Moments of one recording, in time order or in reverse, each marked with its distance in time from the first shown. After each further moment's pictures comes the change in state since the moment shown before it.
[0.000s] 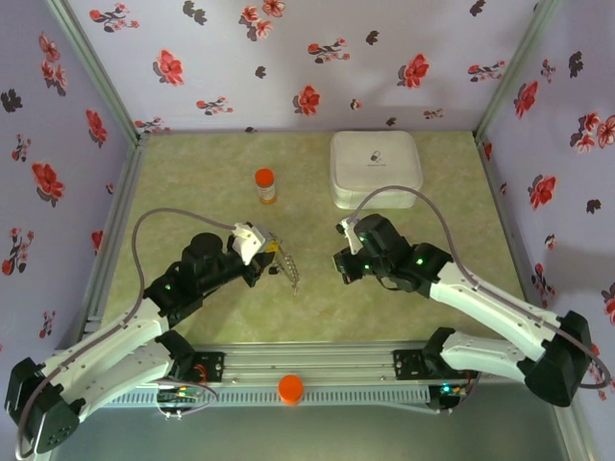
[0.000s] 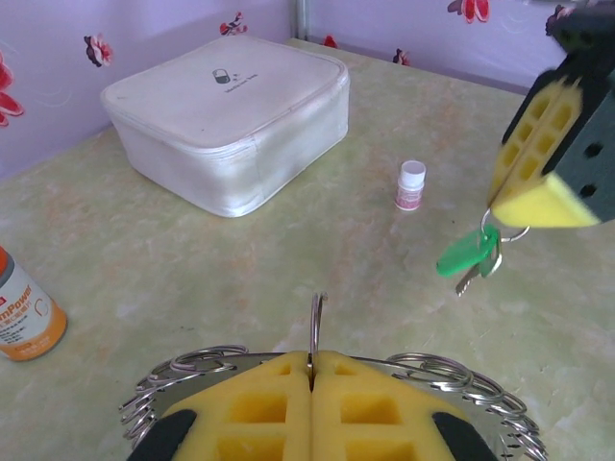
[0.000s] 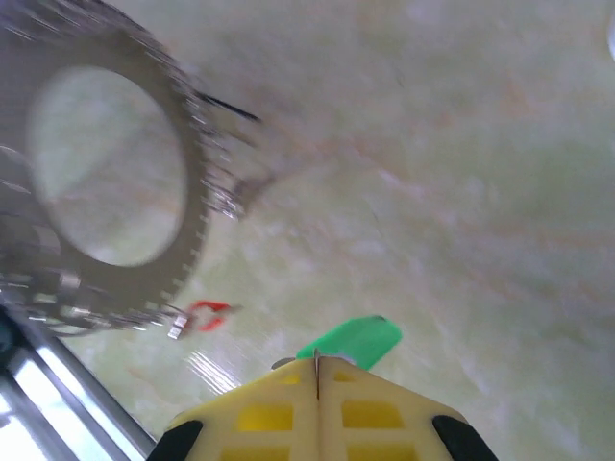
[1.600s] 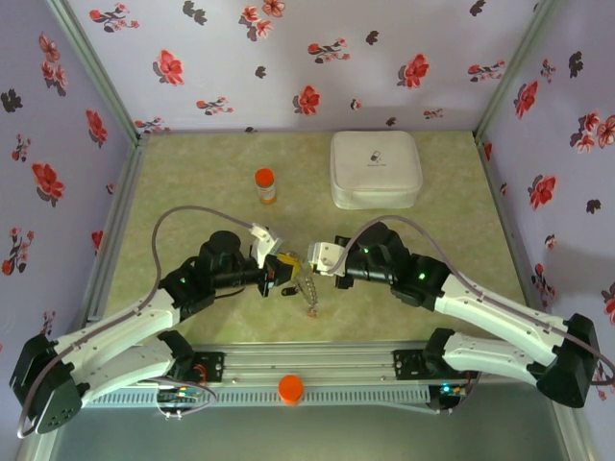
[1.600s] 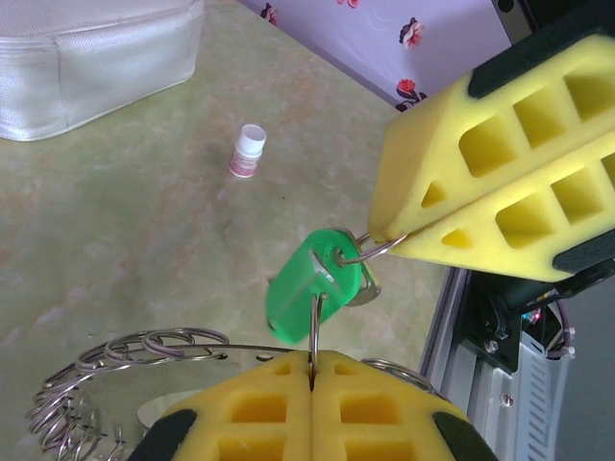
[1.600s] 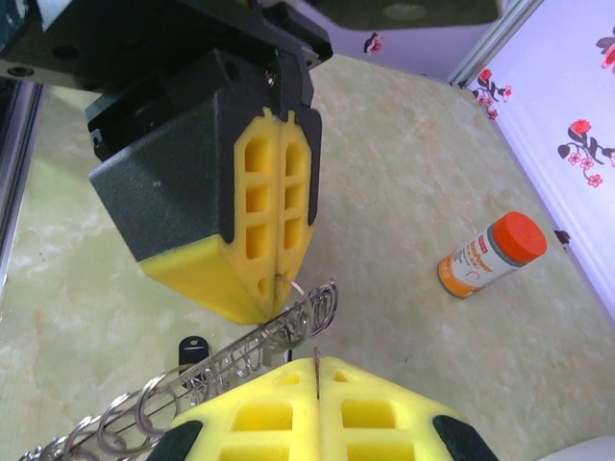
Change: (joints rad) left arm -0.070 0.126 0.035 0.024 0.241 -0.347; right arm 0.114 -0.051 -0.062 0.291 -0.095 -0.899
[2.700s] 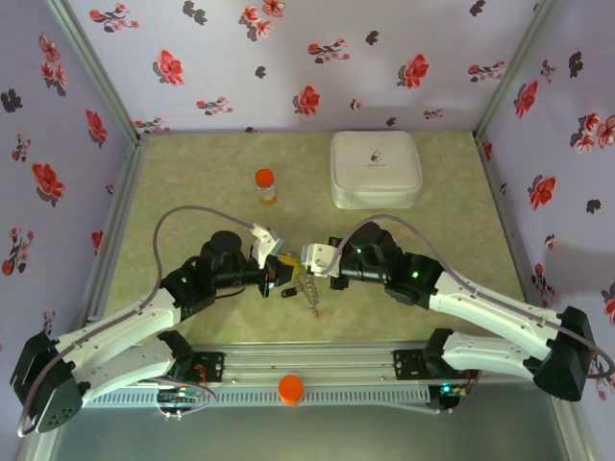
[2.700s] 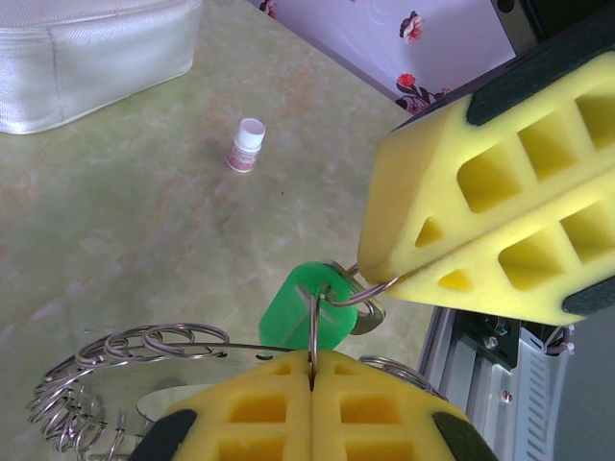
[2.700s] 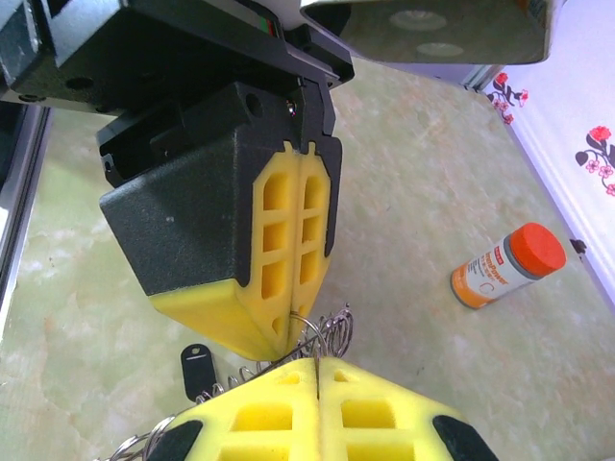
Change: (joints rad) left arm -0.002 0.008 0.000 -0.001 0.002 0.001; right arm 0.028 0.045 0.019 0.008 0.006 0.001
